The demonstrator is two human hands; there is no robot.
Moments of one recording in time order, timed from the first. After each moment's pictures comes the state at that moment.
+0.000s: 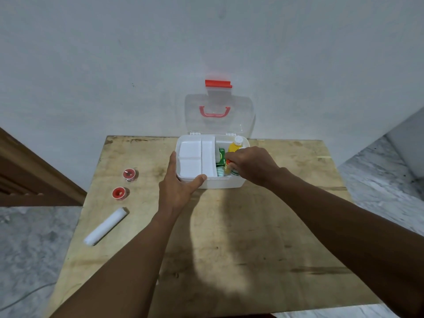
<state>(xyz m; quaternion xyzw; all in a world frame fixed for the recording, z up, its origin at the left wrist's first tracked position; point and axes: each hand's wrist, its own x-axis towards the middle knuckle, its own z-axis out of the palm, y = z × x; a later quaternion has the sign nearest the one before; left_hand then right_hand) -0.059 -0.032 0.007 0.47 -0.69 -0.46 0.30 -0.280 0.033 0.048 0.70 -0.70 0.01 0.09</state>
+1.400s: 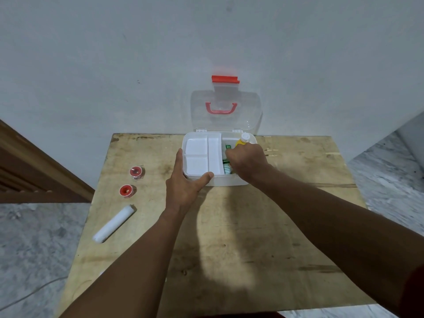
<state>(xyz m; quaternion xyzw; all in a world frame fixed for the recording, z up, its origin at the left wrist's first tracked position) -0.059 -0.033 0.007 0.47 -0.69 -0.46 0.30 -0.245 0.013 0.047 0.70 -0.70 0.00 0.13</state>
